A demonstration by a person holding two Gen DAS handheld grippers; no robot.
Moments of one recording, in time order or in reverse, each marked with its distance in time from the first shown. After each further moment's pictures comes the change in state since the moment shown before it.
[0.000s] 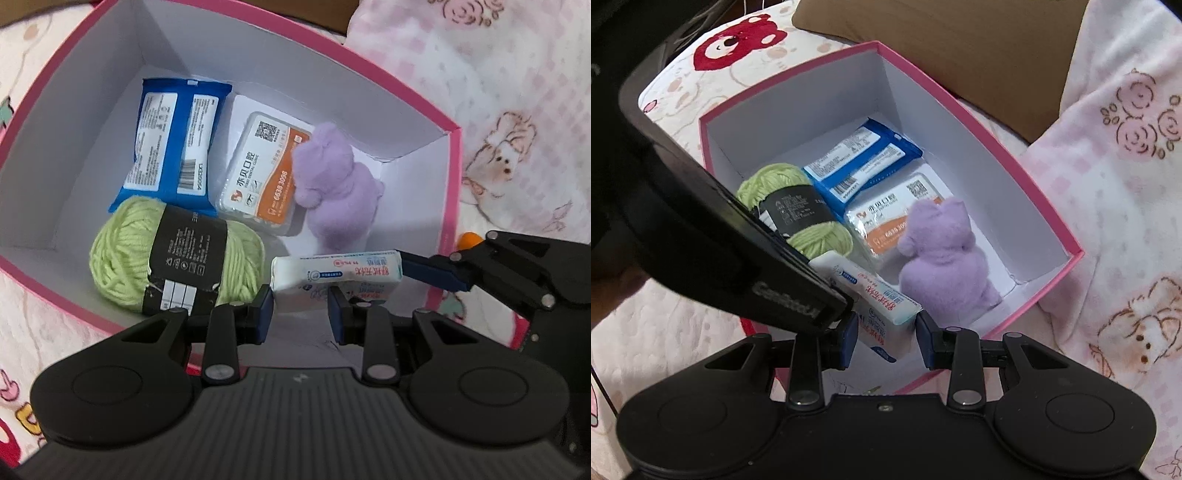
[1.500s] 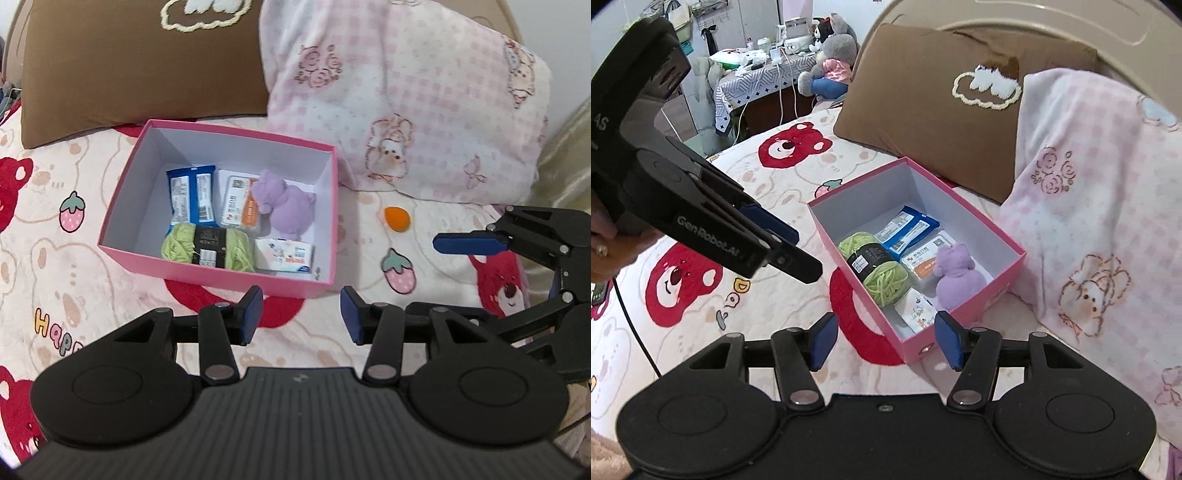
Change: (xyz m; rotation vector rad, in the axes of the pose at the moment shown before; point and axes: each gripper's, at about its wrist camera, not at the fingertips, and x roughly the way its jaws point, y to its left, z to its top) left arm -0.179 -0.057 -0.115 0.269 -0.237 0.038; right arm -0.182 0.033 -0.103 0.080 -0.335 0.075
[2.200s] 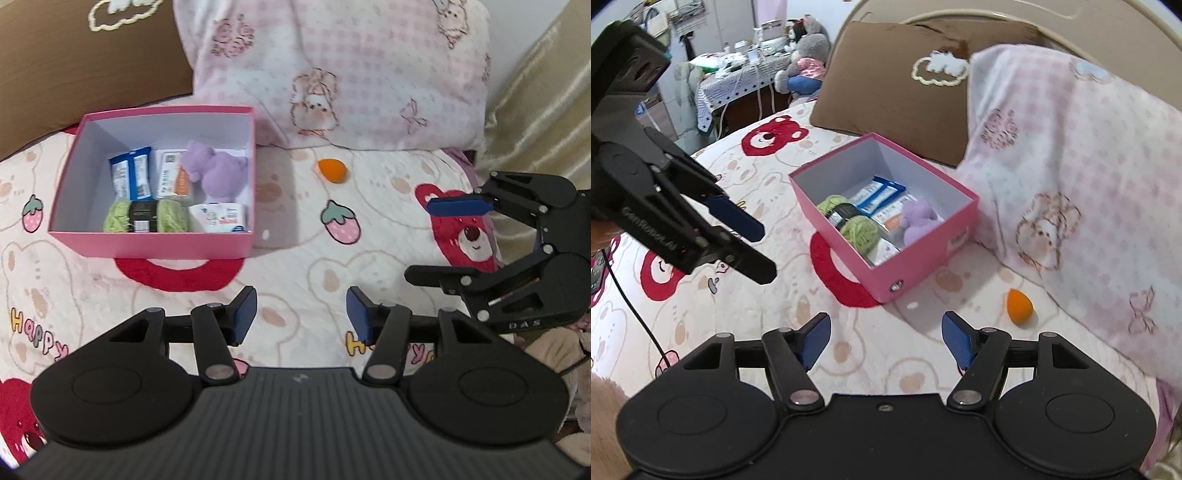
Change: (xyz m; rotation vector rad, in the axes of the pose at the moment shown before) left arm -0.003 -0.073 -0.043 0.135 0.080 -0.067; right arm -0.046 -0.024 -0.075 0.080 0.014 -0.052
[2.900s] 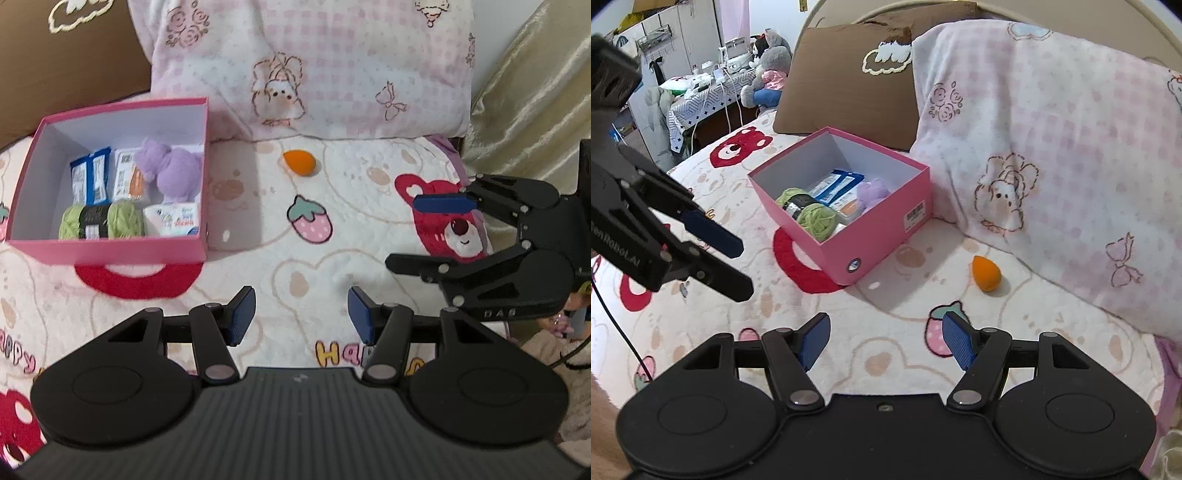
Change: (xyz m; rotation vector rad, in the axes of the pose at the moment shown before) left arm 0.043 -0.041 0.006 0.027 0.005 -0.023; right arm 0.013 -0.045 -0.042 0.089 -0.044 -0.040
